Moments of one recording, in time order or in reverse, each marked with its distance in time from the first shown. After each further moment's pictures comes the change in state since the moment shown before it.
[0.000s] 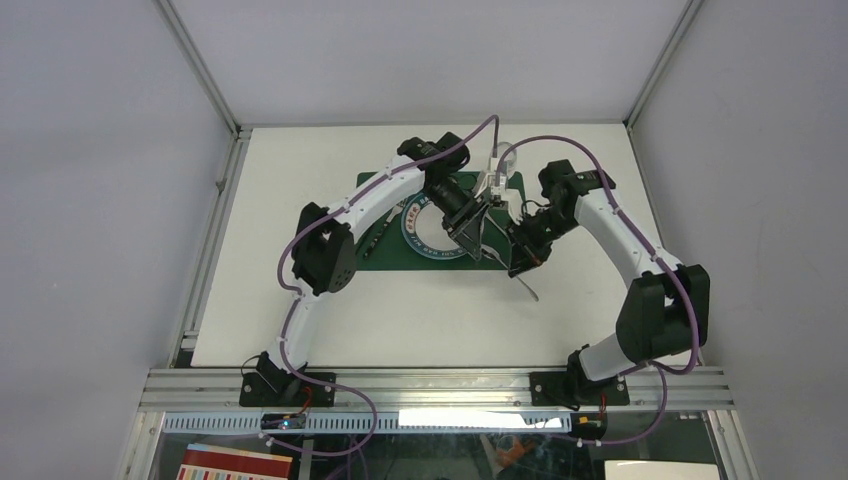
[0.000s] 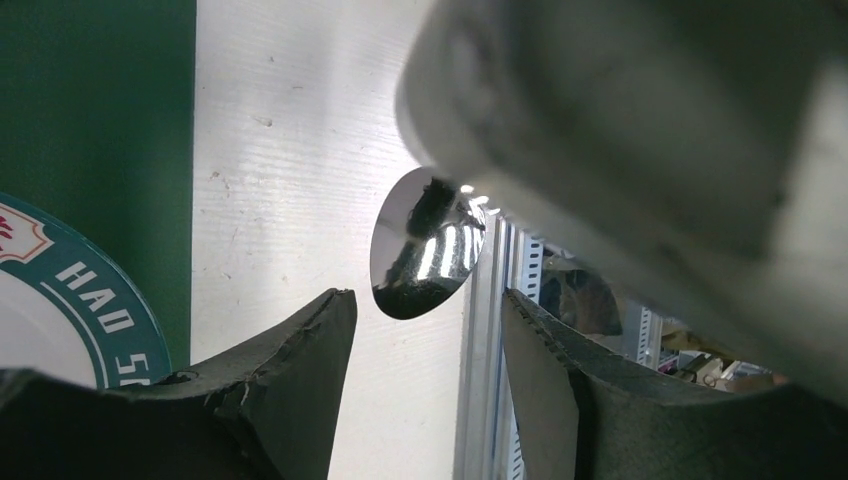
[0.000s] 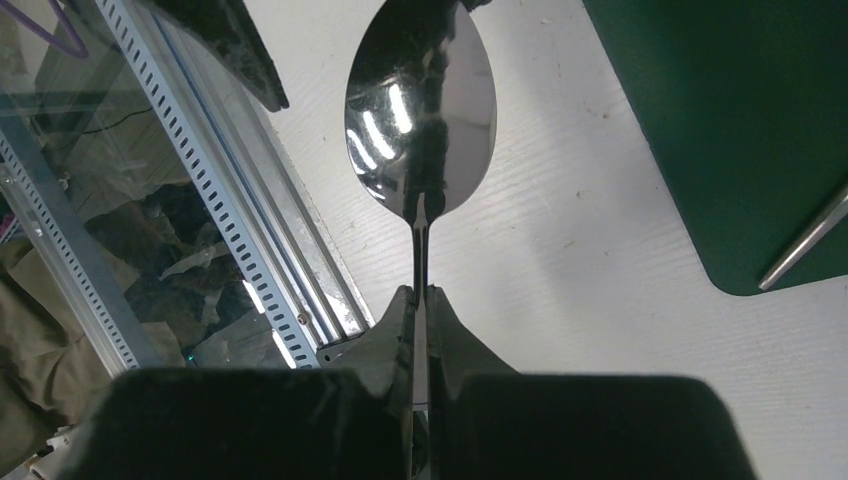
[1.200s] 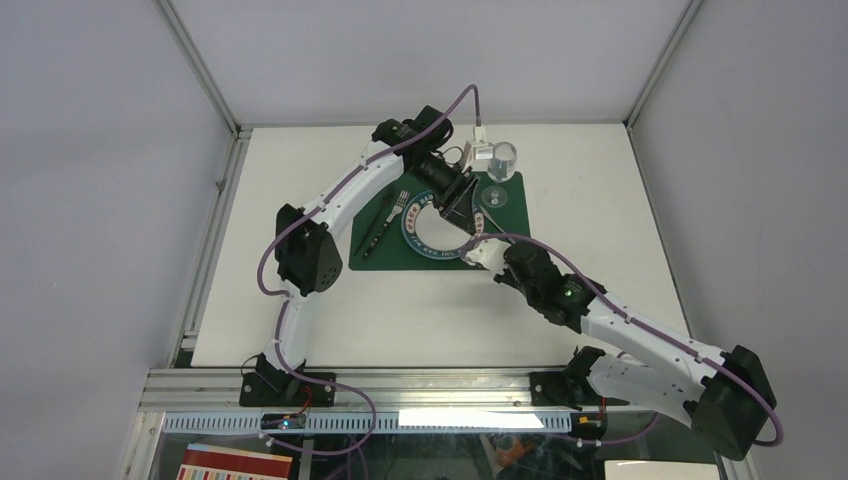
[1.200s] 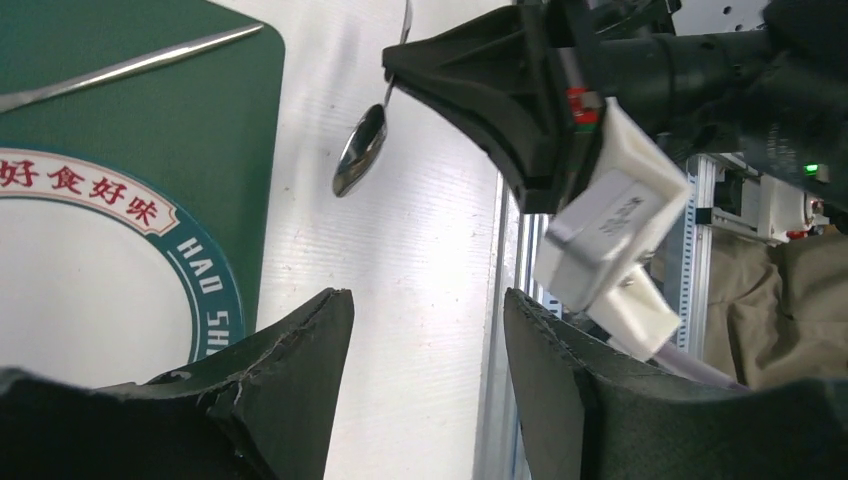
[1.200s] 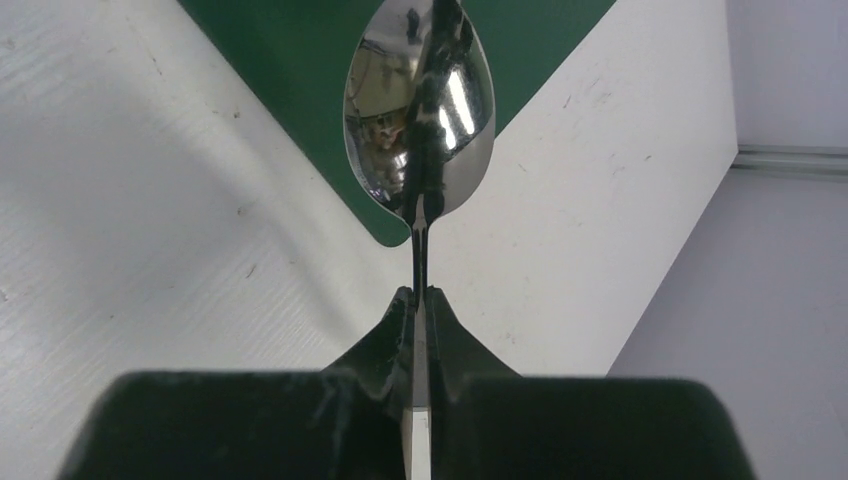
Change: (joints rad) left arm 0.063 -0.077 0.072 0.032 -0.031 -0.040; right arm 0.535 -0.548 -0.655 0.839 1.132 0.150
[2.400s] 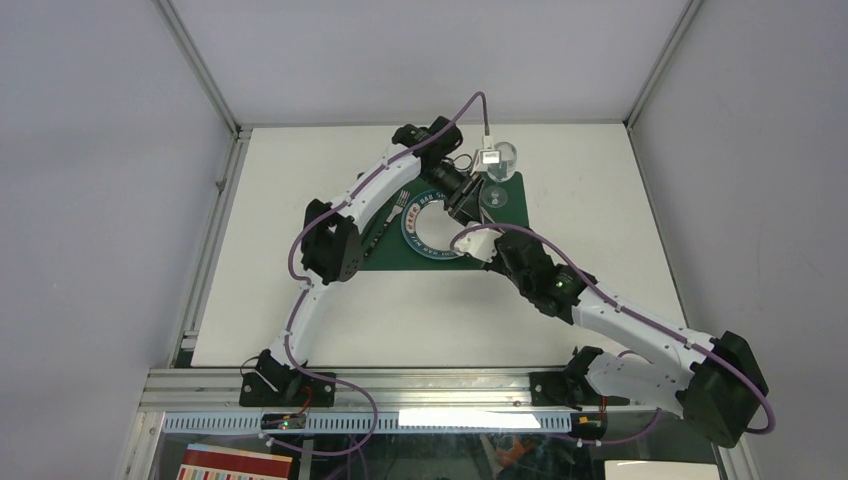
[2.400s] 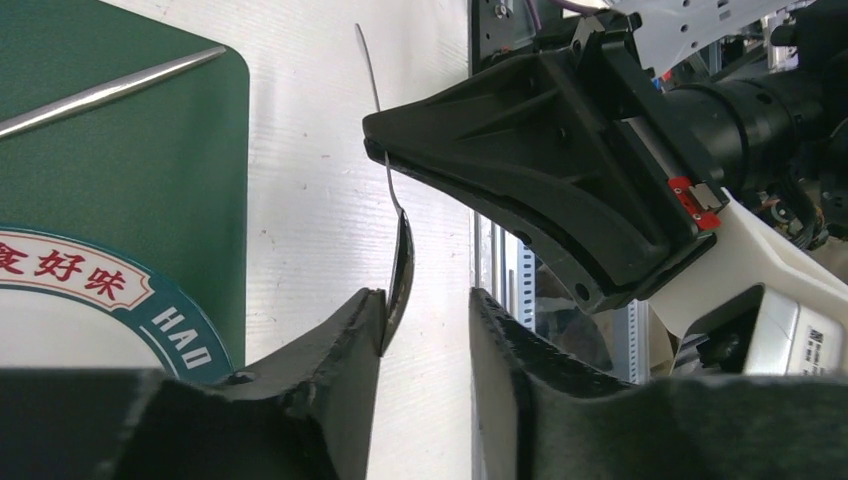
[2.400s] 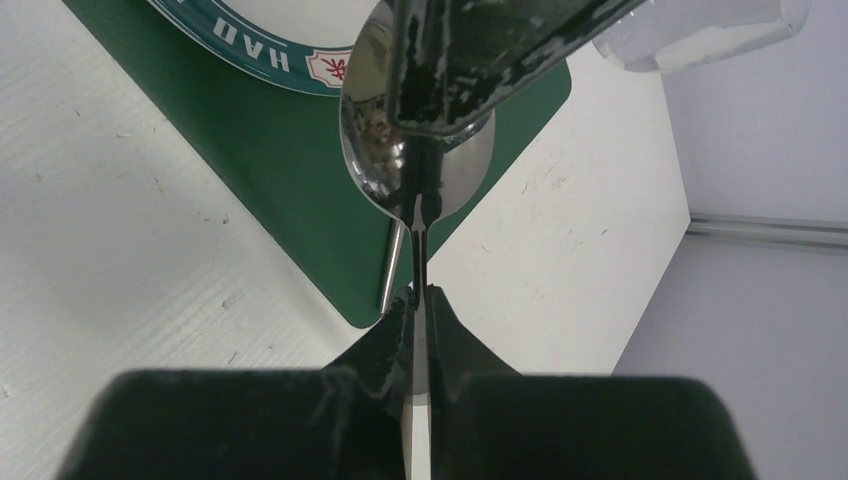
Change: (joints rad) left arm 0.014 0.232 0.187 -0.072 0.163 0.024; right arm 0.001 0.071 0.058 0.153 -0.037 -0.084
